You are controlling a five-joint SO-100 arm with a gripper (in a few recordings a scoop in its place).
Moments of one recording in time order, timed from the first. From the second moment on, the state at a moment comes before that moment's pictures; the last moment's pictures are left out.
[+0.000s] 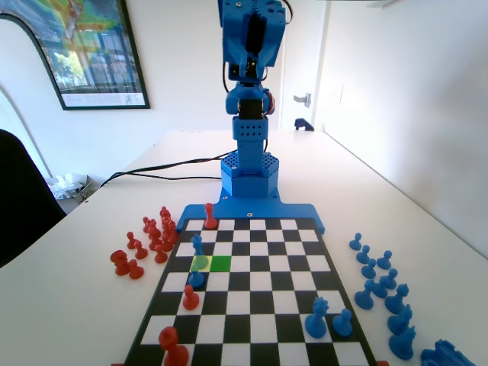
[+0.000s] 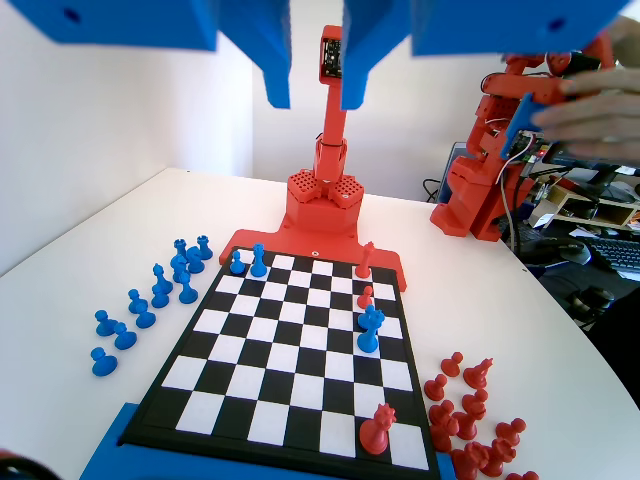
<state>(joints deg) 0.9 173.7 124.5 91.1 -99.1</state>
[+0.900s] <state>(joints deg) 0.9 173.7 124.5 91.1 -99.1</state>
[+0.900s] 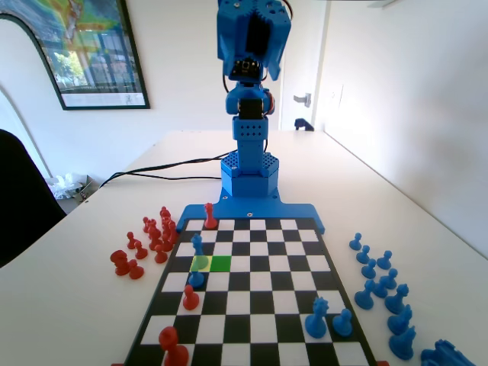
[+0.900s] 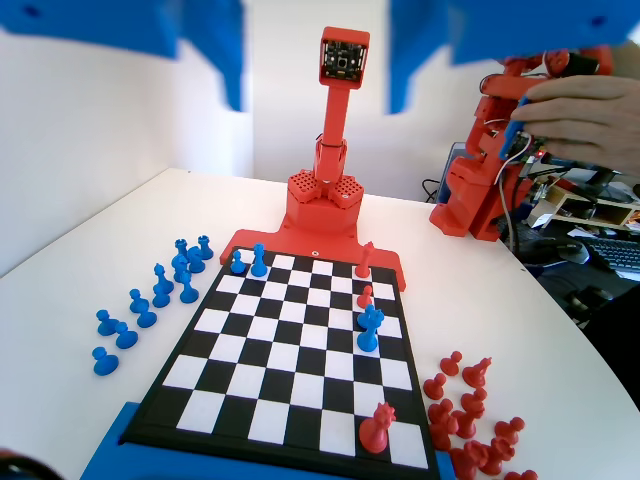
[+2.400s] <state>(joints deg) 14.7 110.8 107.3 79.2 -98.7</state>
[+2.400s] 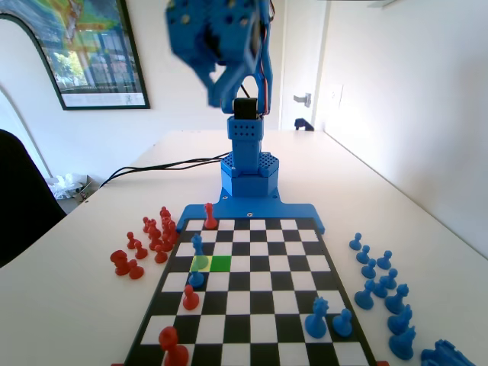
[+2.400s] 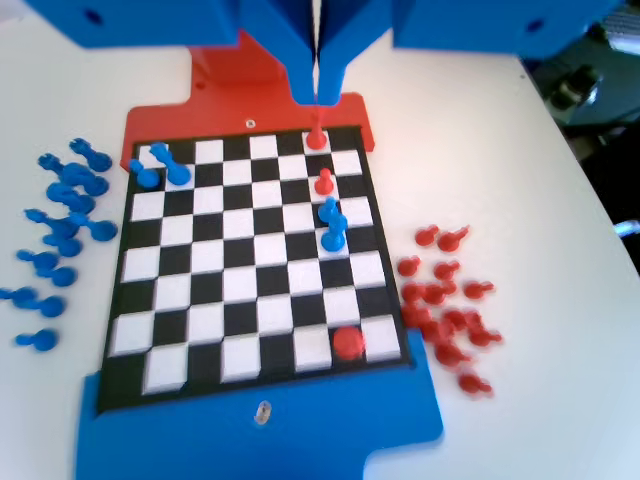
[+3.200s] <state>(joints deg) 18.5 102.4 122.2 57.1 -106.4</state>
